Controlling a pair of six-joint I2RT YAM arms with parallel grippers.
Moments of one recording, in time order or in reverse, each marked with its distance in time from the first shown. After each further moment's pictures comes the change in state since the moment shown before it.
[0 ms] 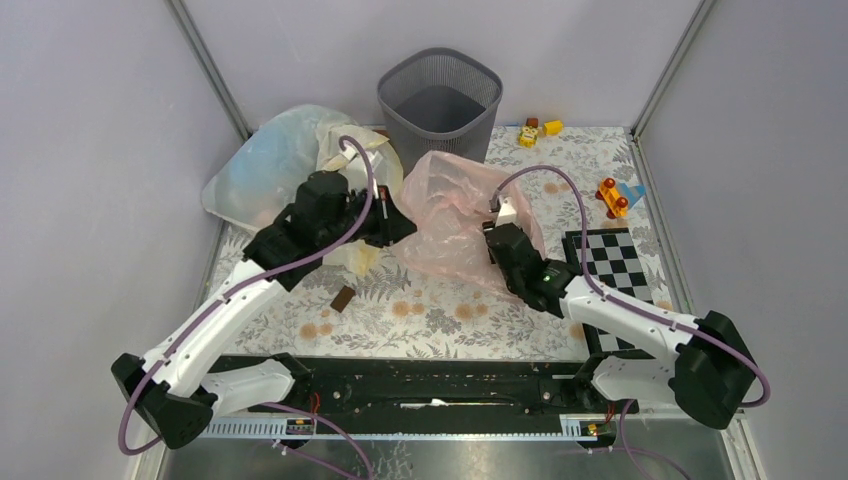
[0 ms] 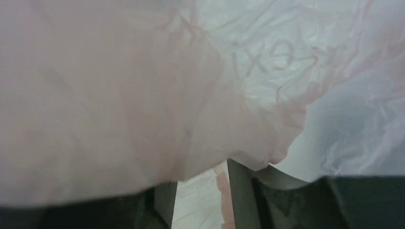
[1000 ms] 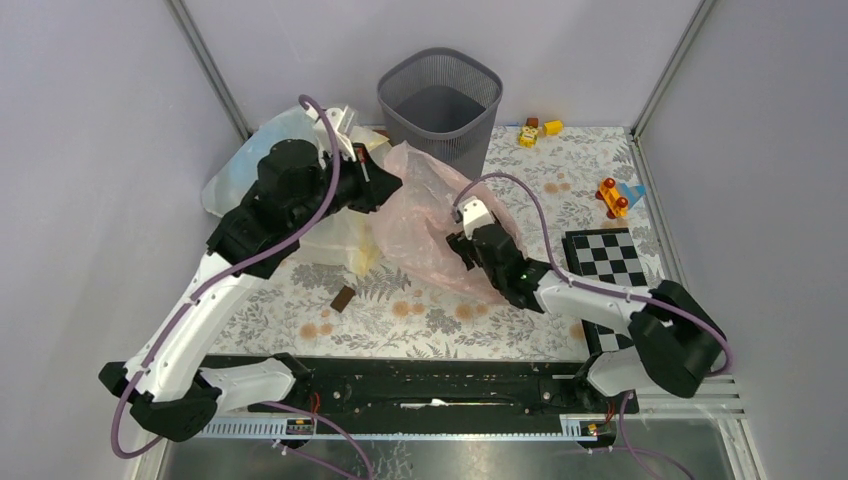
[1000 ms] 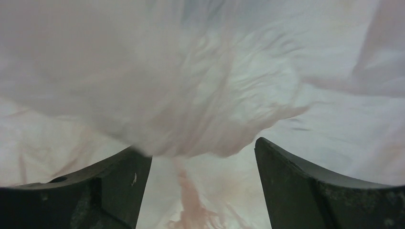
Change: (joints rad) left arm 0.001 0.043 0.266 -0.121 -0.191 0.067; right arm 0.000 0.160 -0.051 0.361 -0.219 -0.412
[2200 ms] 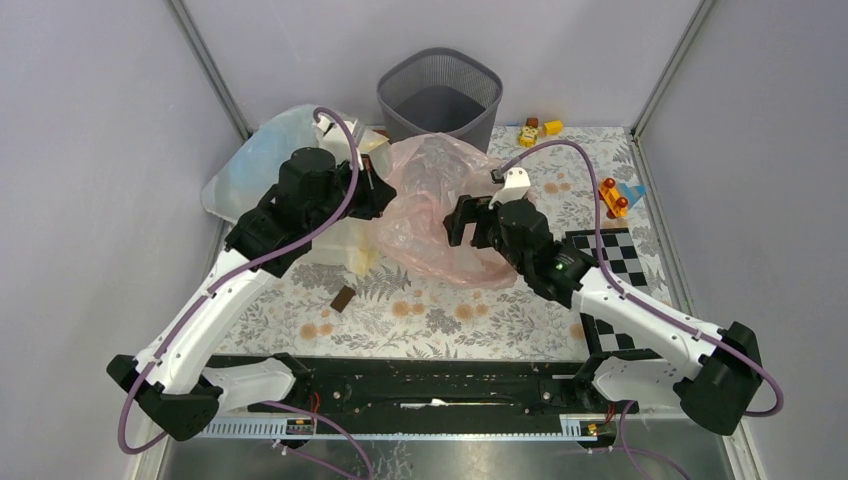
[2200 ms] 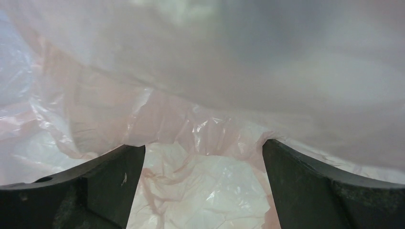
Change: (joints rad) left arm 0.018 0.013 -0.084 0.004 -0.061 0.020; right arm 0.000 -0.210 0.243 -0.289 -0.129 0.565
